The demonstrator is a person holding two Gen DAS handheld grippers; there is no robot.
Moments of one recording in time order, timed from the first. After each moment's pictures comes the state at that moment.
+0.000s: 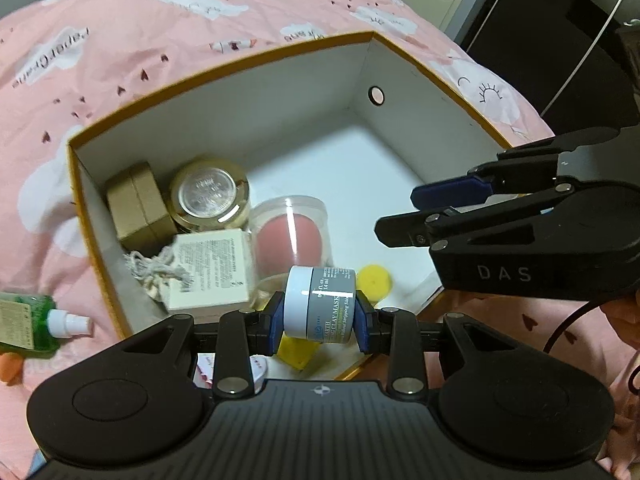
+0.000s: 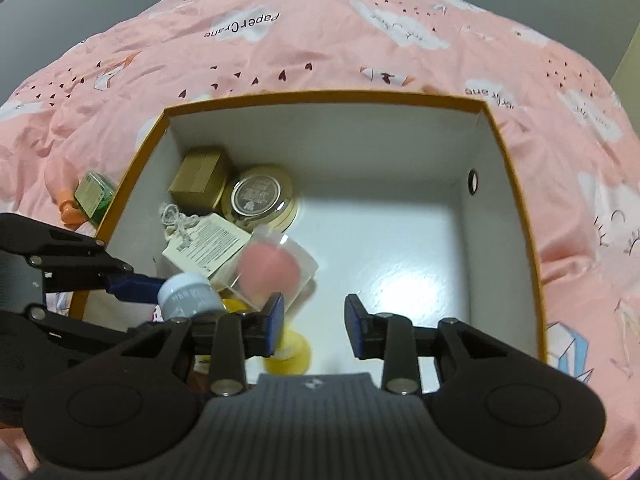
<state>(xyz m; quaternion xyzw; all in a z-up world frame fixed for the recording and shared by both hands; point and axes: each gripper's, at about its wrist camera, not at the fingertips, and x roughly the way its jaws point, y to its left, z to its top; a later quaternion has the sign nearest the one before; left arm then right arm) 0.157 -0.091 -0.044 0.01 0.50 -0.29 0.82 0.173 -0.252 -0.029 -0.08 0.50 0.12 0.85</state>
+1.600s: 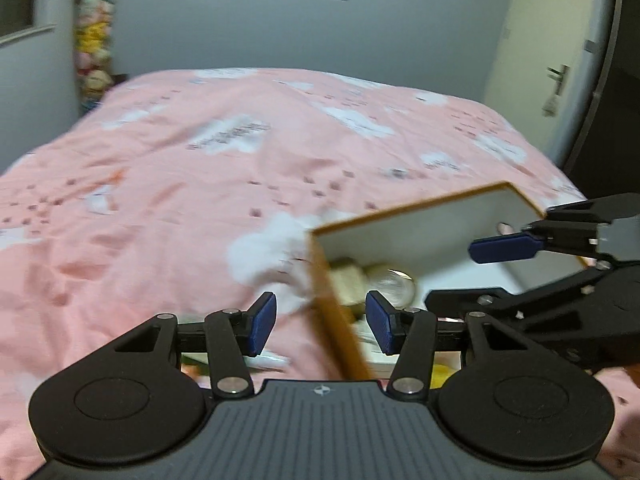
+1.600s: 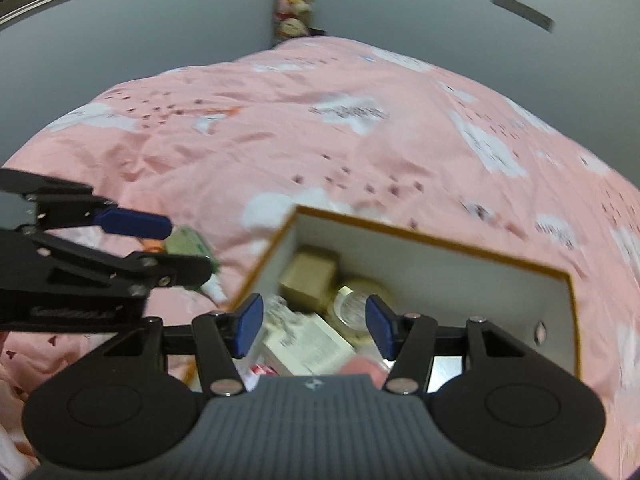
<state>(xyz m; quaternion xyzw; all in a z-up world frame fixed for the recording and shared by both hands) 0.127 0.024 0.011 -0.03 0.35 -0.10 0.93 0.163 -0.159 0.015 -0.15 0.38 0.24 0.88</state>
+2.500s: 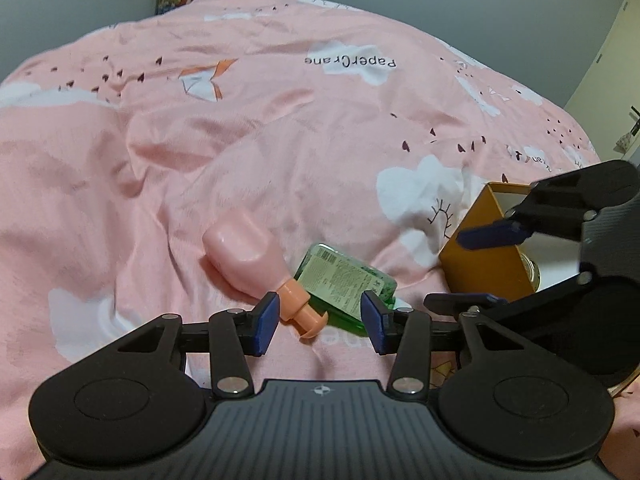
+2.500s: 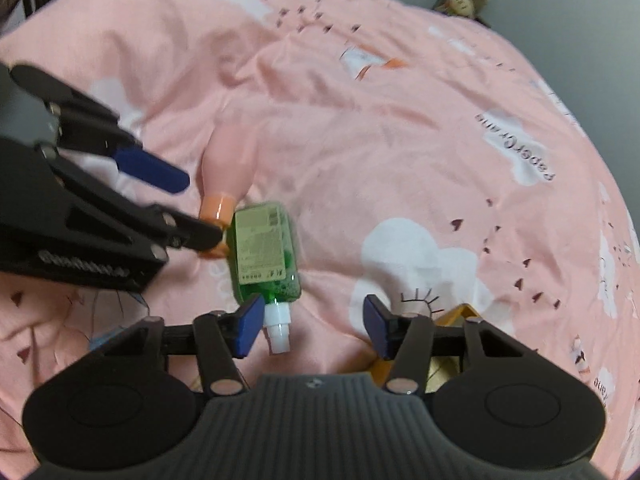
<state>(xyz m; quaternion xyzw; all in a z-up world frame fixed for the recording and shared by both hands) 0.152 0.131 -0.062 -0.13 0.44 -0.02 0.89 0.216 -0.013 -0.058 -0.37 0.41 0.37 0.75</state>
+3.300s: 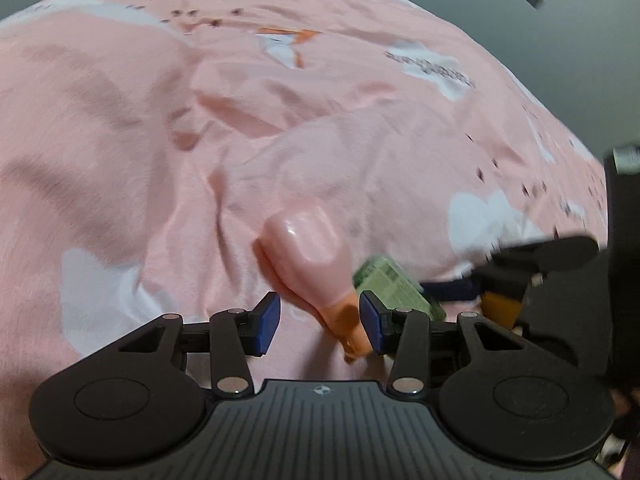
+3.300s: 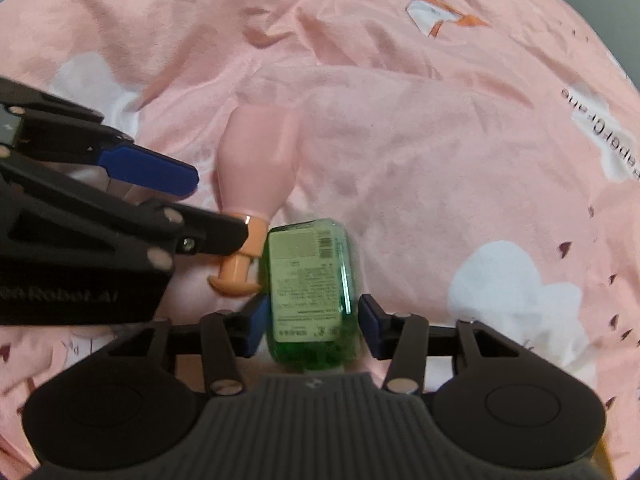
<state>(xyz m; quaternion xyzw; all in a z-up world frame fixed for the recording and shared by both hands) 0.165 0.171 -0.085 -0.25 0.45 0.06 0.86 0.249 0.047 -0.113 -0.35 0.48 0.41 0.69</state>
